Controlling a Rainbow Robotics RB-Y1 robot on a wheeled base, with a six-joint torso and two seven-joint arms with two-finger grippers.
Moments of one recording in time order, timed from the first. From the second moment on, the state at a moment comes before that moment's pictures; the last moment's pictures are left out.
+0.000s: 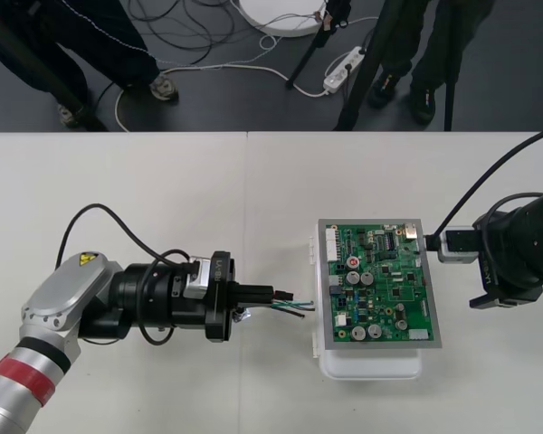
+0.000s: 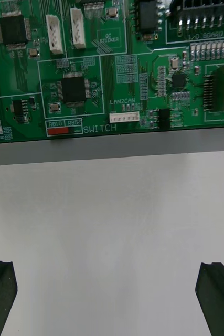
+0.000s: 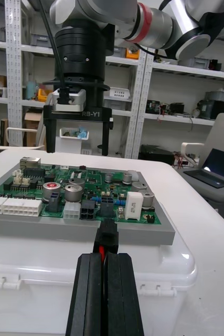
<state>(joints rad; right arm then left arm) -0.29 -1.08 0.29 -2.04 2.03 -1.46 -0.69 -0.26 0.39 -0.33 -1.23 -1.02 -1.38 -0.45</state>
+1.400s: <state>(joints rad) -0.29 -0.98 0.42 -2.09 2.31 -1.48 -0.69 -0.27 0.36 -0.45 -1.23 -0.98 -1.17 -0.45</state>
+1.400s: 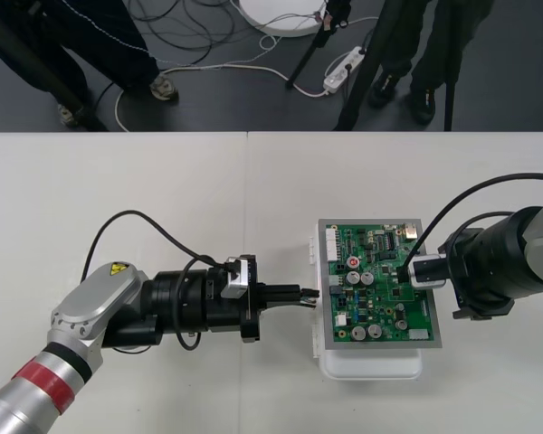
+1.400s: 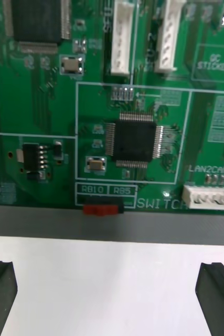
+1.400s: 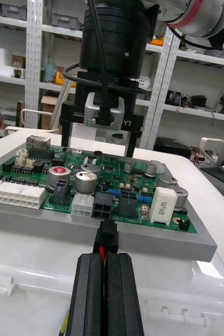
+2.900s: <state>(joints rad) -0.29 -0.91 0.42 -2.13 2.35 -1.53 -0.69 -0.28 0.34 -0.48 -1.23 -0.98 -1.12 -0.45</state>
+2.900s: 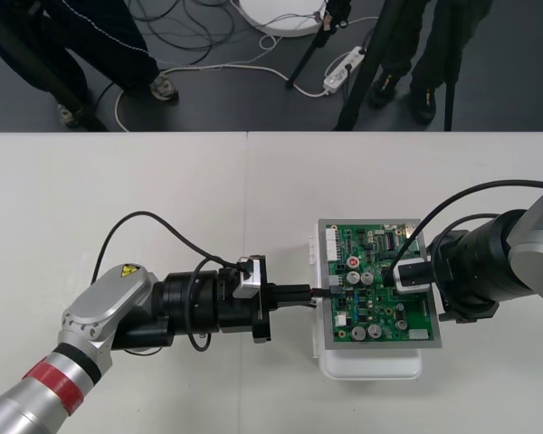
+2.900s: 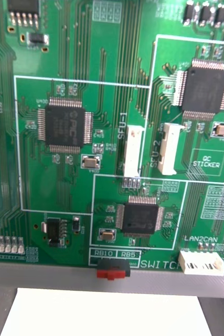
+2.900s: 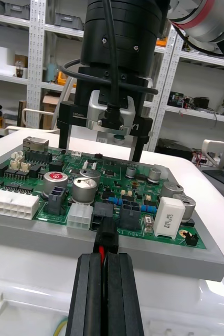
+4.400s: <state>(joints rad) -0.29 -0.90 0.42 -2.13 2.37 -1.54 -0.69 -0.28 0.34 -0.49 -1.23 -0.96 -1.11 -0.45</state>
